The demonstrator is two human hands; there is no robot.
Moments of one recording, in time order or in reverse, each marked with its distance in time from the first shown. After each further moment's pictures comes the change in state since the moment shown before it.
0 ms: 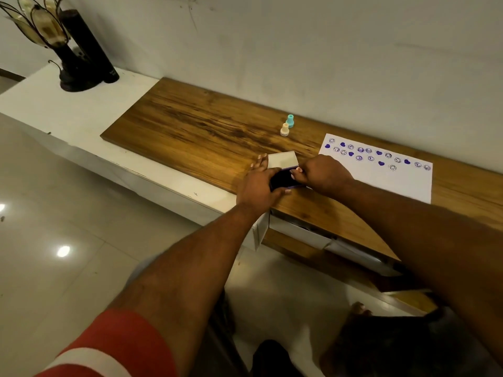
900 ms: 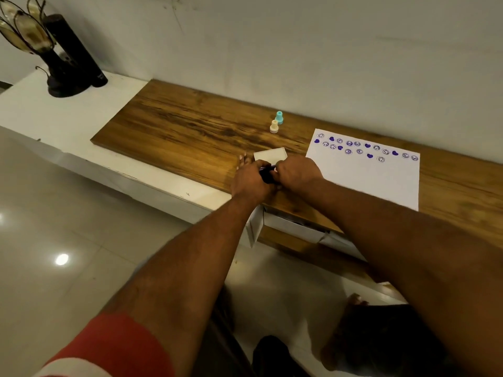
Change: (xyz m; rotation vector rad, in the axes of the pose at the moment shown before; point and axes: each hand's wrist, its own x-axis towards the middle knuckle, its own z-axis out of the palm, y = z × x) left_hand 0.012 0.013 -0.002 -0.098 -0.047 -0.220; right_hand 0.016 -0.041 0.016 -0.318 -0.125 0.100
